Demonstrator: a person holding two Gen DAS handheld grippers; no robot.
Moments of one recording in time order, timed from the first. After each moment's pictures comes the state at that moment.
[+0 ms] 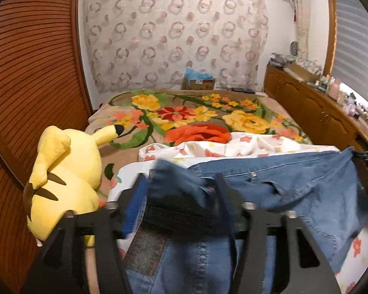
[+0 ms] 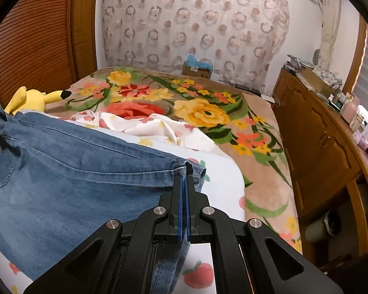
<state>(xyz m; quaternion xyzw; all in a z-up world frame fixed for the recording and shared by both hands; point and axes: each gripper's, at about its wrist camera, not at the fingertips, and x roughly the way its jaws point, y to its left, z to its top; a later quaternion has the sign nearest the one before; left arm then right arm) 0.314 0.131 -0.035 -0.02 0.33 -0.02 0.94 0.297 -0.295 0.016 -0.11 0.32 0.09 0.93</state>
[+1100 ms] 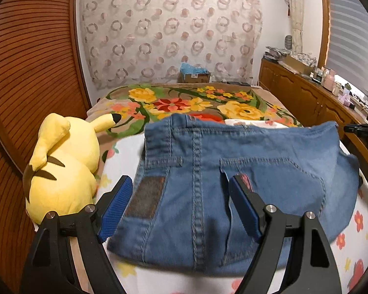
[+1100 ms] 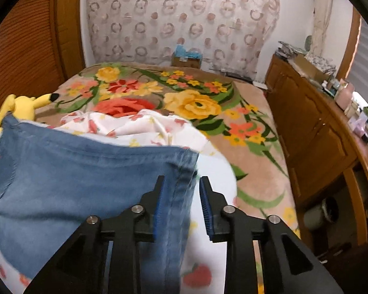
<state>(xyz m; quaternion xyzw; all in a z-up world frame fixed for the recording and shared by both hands) 0.273 0.121 -0.064 0.00 0.34 -0.03 0.94 0.288 -0.307 0.028 -0.09 0.36 0.08 0.93</state>
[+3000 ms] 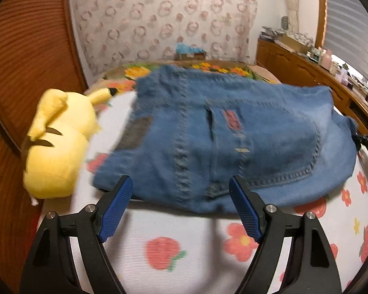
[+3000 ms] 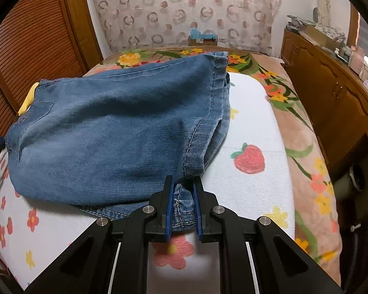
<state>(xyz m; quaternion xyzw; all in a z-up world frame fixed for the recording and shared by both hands) 0.227 0.115 -0.100 0.02 0.39 -0.02 0.92 0.240 -0.349 -0.012 -0.03 0.39 0.12 0.91</state>
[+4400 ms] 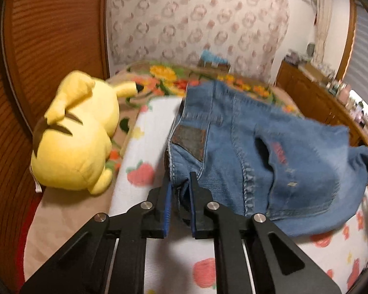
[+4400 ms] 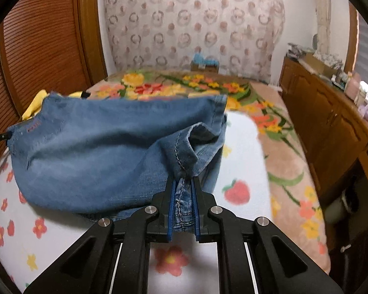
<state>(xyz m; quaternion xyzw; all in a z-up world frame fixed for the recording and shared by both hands) 0.245 0.176 -0.093 -0.07 0.37 0.01 0.93 0.223 -0.351 0.023 -0.06 0.32 0.13 0.94</state>
